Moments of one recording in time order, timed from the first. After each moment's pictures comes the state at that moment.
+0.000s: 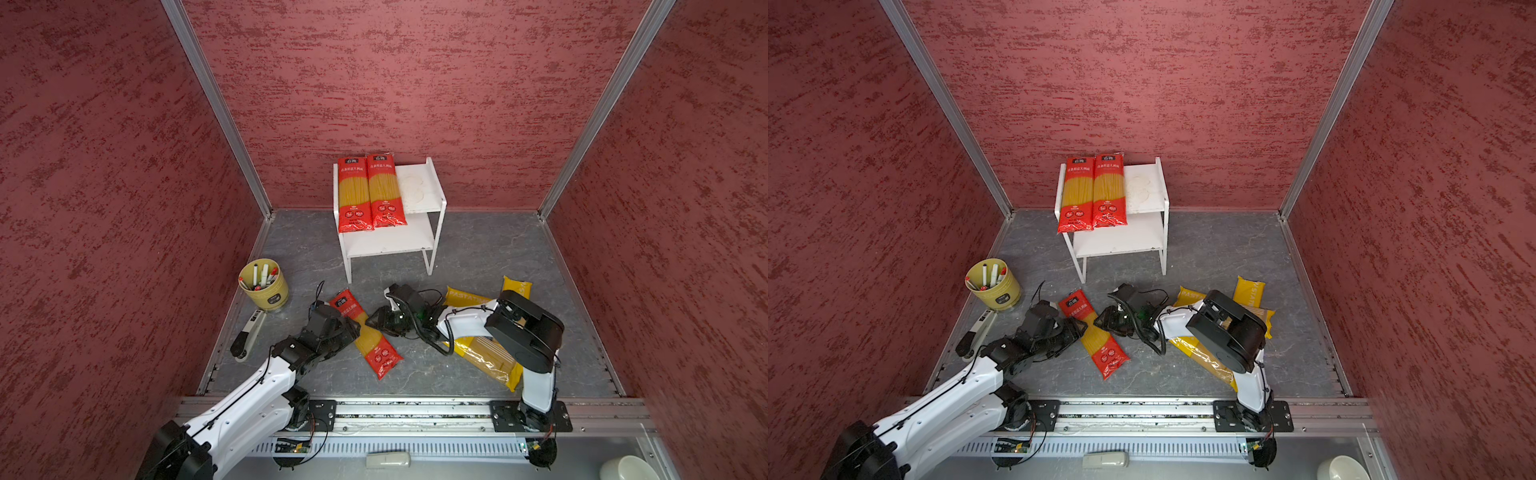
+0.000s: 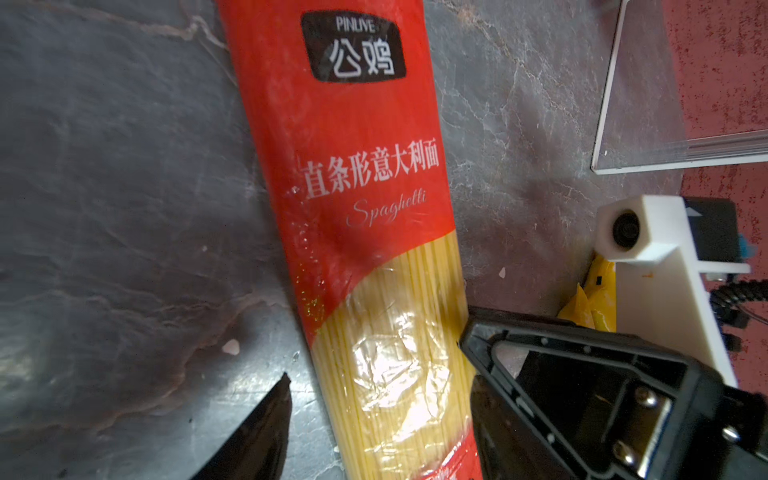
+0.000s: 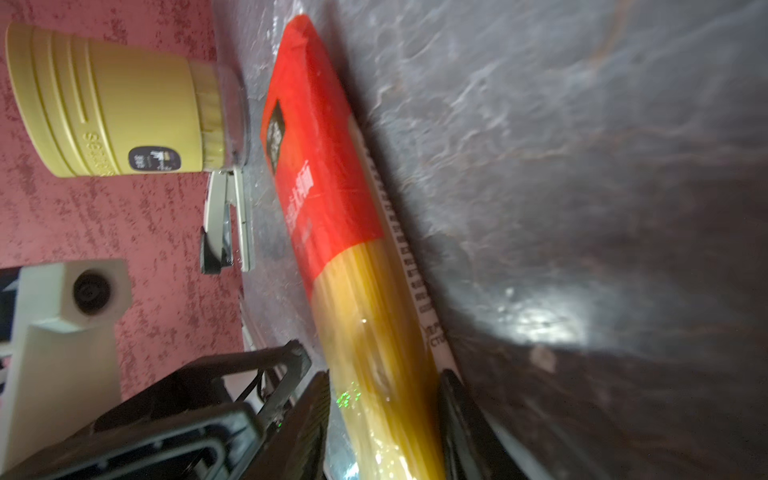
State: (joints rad) left arm -0.51 0.81 0.33 -0.38 0.05 -1.07; right arm 0.93 1.93 0.95 0.35 -0.38 1.17
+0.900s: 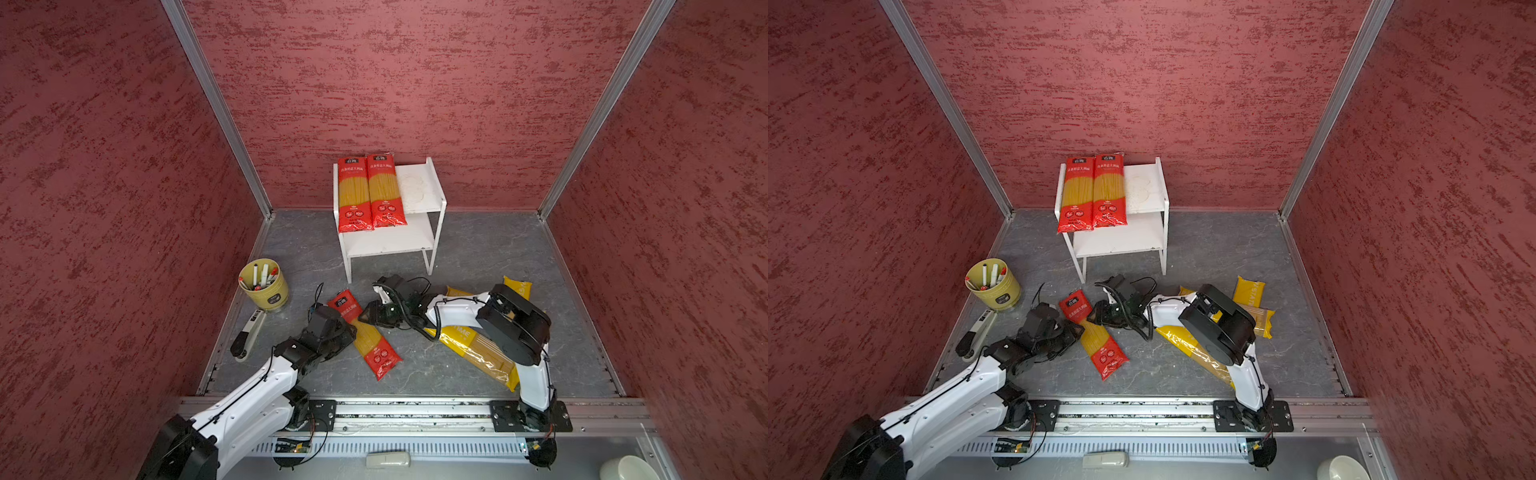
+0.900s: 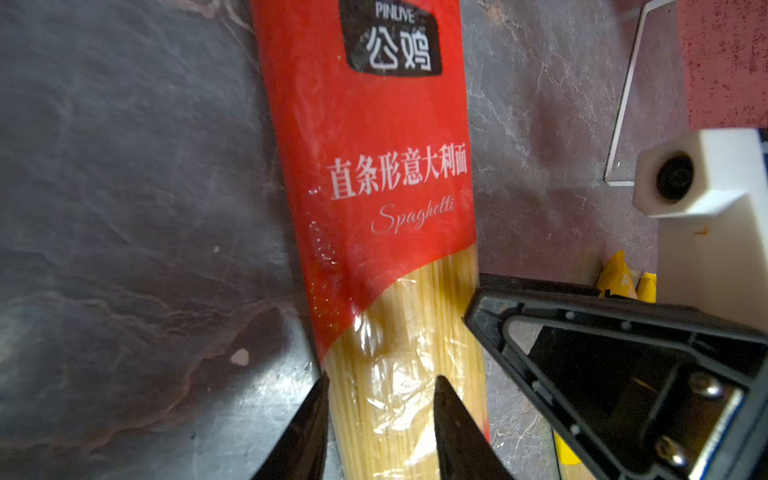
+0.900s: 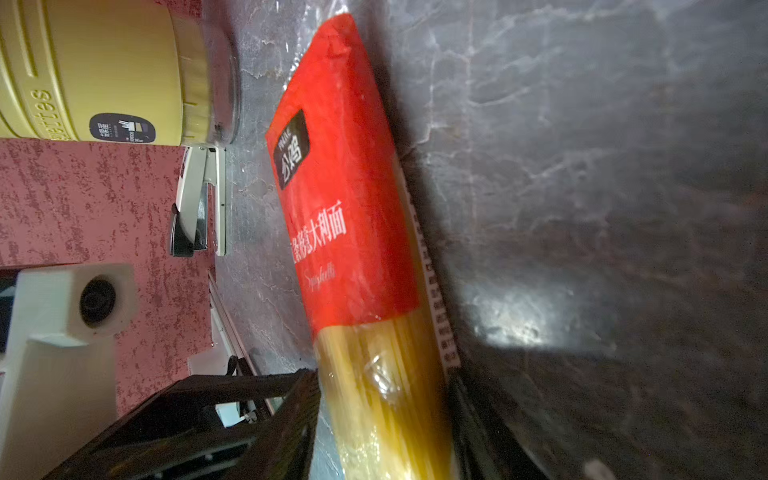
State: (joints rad) left arm -0.50 0.84 0.29 -0.32 0.05 -1.10; right arm 0.91 2.02 1.14 0.15 -0.42 0.99
